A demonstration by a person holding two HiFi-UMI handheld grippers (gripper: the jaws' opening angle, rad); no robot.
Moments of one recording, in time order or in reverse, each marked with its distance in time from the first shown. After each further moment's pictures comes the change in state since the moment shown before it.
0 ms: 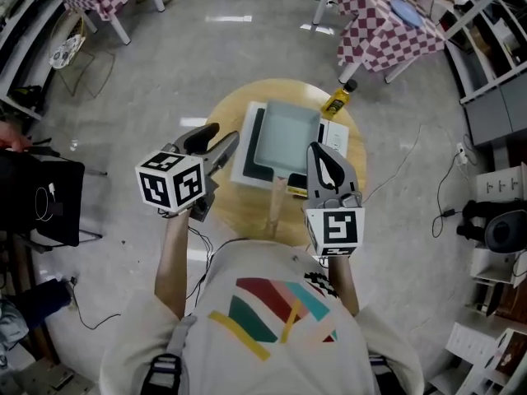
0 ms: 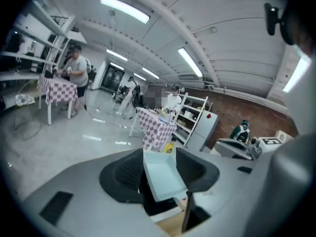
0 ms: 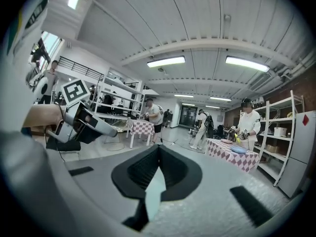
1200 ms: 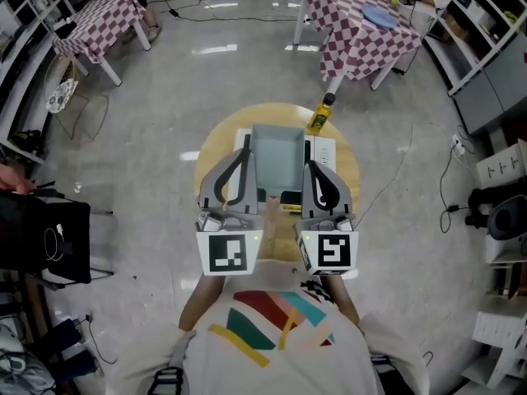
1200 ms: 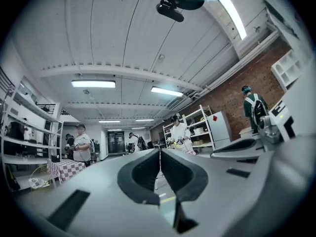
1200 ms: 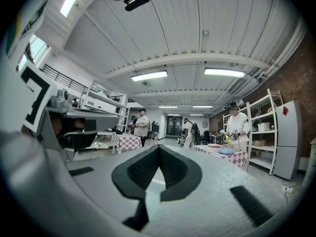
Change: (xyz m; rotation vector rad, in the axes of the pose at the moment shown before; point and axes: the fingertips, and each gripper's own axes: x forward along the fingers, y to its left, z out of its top) left arm -0.030 -0.125 0.067 0.519 -0.487 0.208; right arm -0.037 -0.020 0.031 0.092 -0.156 -0.176
